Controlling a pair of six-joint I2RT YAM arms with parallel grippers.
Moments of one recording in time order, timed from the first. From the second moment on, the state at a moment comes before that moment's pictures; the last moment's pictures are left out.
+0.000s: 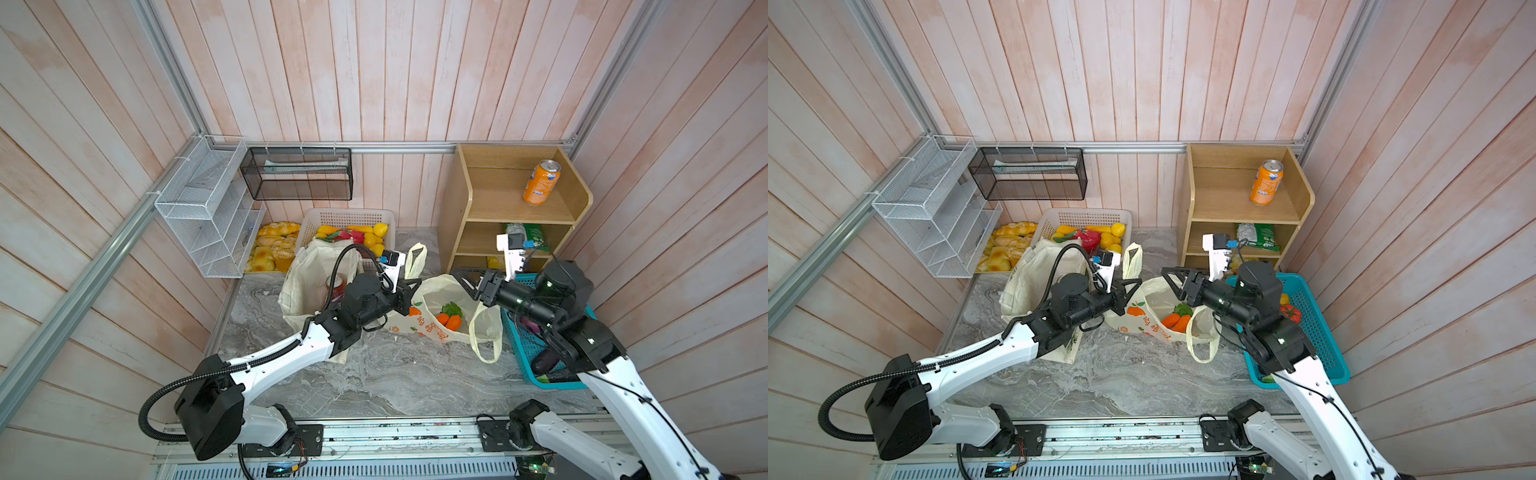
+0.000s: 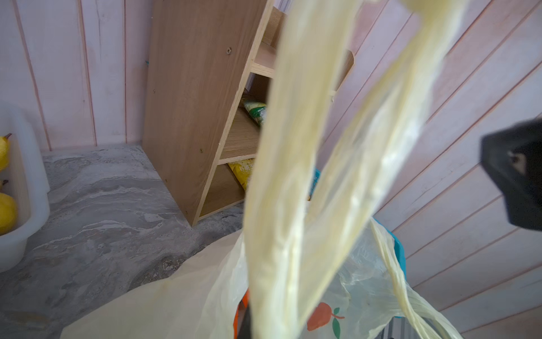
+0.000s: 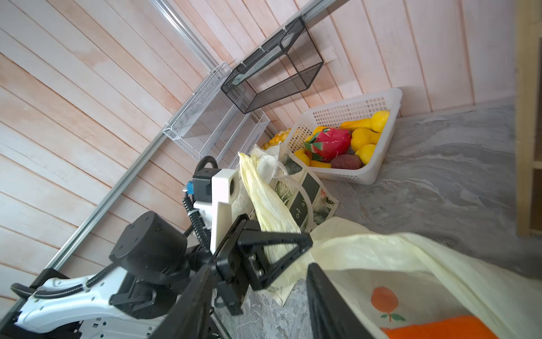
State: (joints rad) left arm -0.81 1.37 0.95 0.27 0.11 -0.42; right arm 0.49 0.79 1.08 -0.44 -0.37 0.67
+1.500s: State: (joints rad) left arm -0.67 1.42 1.01 0.12 0.06 -0.56; right arm 1.29 1.19 1.19 -1.12 0.48 0.88
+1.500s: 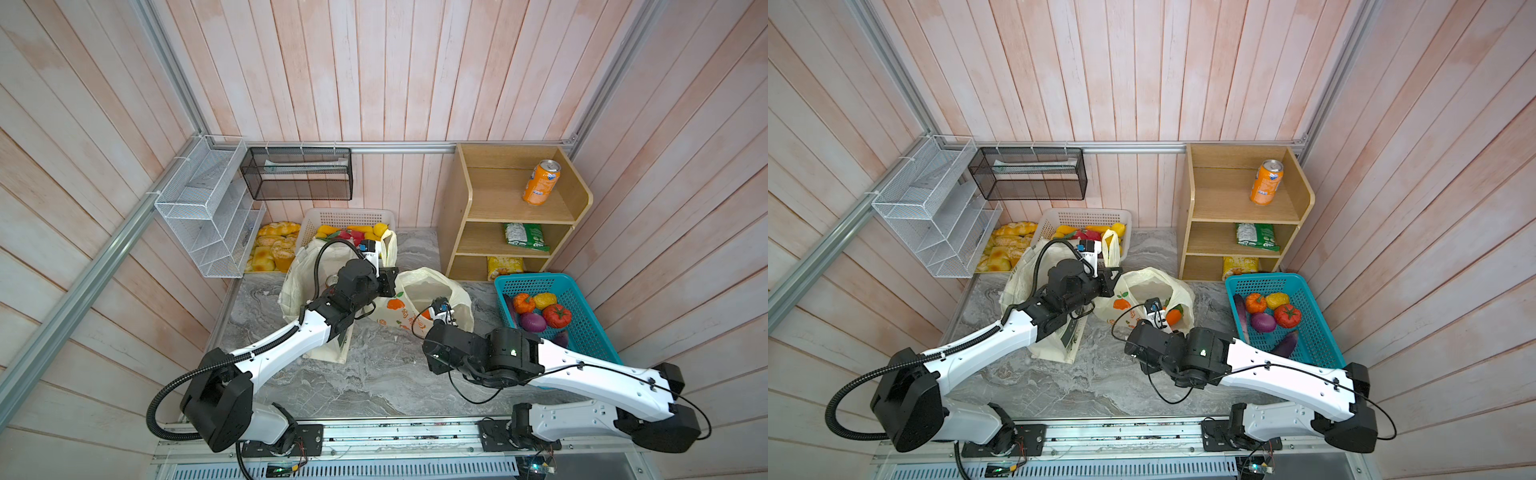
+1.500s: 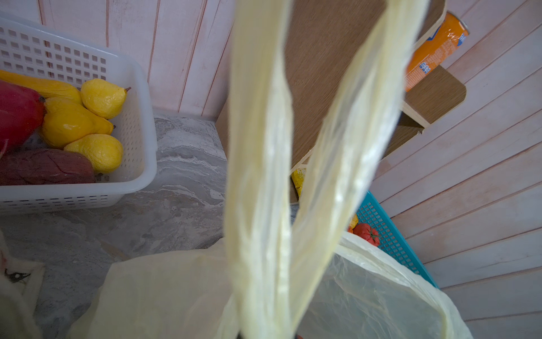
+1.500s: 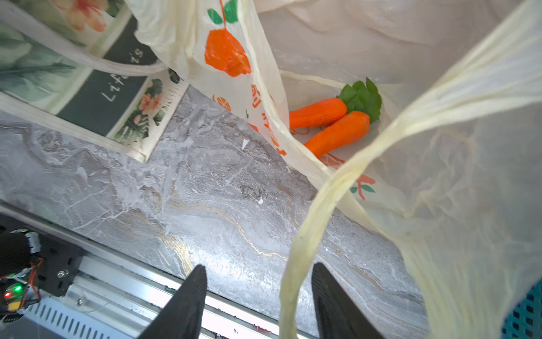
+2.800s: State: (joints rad) left arm -0.66 1.39 0.98 0.28 0.48 -0.57; right arm 0.85 0.97 1.41 -0.52 0.26 0.71
